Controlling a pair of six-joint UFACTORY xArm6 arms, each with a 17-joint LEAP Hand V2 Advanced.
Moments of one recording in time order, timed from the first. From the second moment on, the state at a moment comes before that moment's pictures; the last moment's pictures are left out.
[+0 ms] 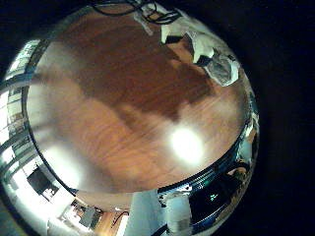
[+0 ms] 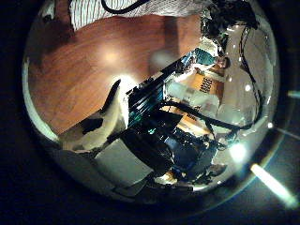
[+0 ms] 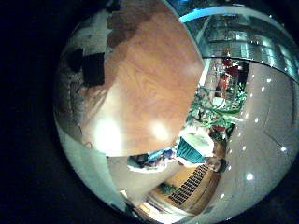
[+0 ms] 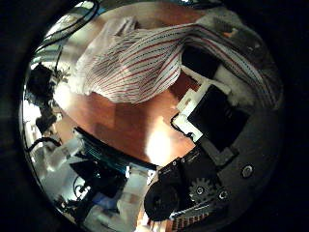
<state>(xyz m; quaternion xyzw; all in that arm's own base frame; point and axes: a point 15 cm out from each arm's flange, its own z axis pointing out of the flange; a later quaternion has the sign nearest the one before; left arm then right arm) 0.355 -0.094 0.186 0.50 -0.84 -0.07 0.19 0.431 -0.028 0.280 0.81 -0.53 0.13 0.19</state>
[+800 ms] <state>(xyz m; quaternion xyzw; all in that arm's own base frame) 0.301 0.014 0.220 0.60 -0.78 0.01 0.20 0.472 0.140 0.330 0.85 -0.34 0.30 0.28</state>
